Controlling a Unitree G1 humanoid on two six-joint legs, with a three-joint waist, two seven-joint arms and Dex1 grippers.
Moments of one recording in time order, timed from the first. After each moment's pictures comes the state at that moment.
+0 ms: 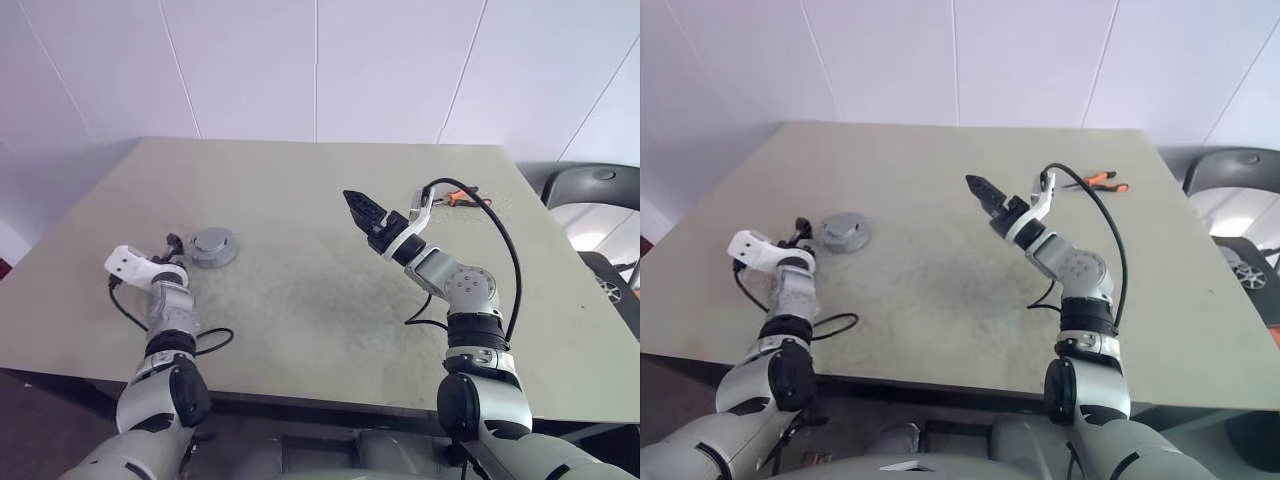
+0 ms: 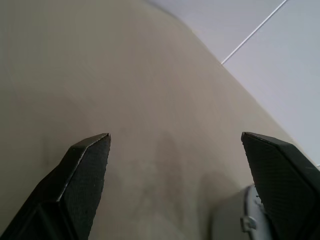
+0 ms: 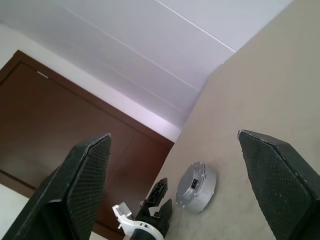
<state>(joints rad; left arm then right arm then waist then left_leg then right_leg) -0.68 0.22 0.58 1.03 -0.52 -0.26 -0.06 -0.69 -0.09 -0.38 0.43 0.91 0.82 0.48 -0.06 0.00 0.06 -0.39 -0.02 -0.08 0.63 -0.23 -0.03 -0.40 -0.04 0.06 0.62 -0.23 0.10</state>
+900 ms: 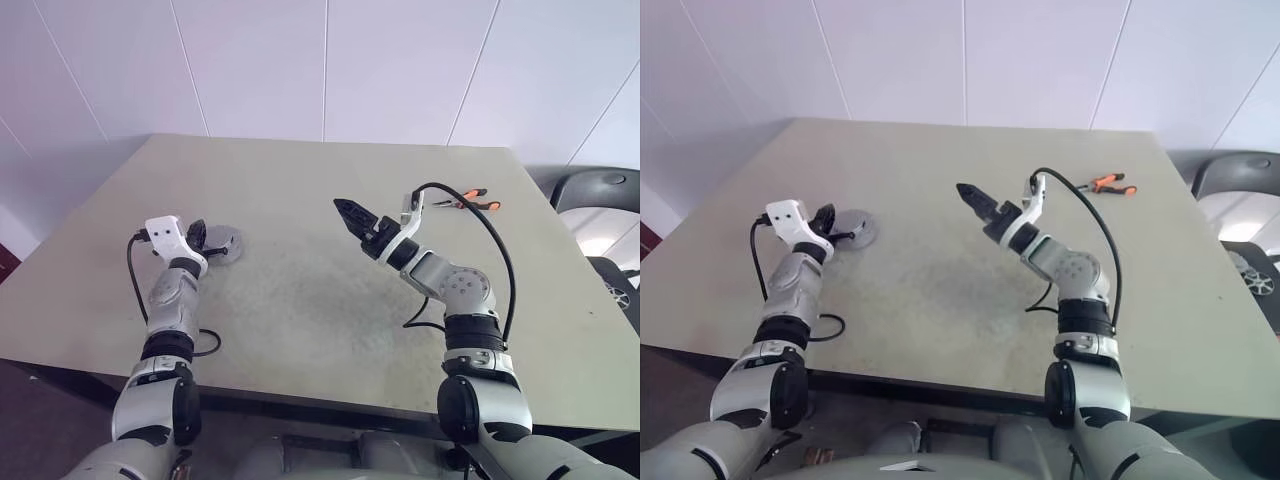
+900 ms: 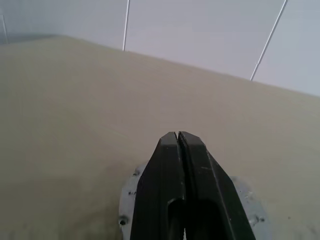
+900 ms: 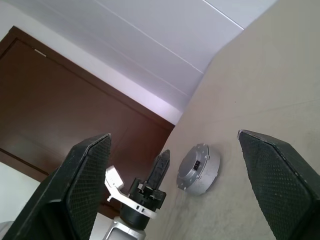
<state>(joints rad) -0.64 0.26 0.32 0.89 -0.26 -0.17 -0.22 -0.68 -0.09 -0.33 0.42 0.89 0.84 0.50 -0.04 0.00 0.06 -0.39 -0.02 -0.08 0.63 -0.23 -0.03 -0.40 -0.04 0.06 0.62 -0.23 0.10</state>
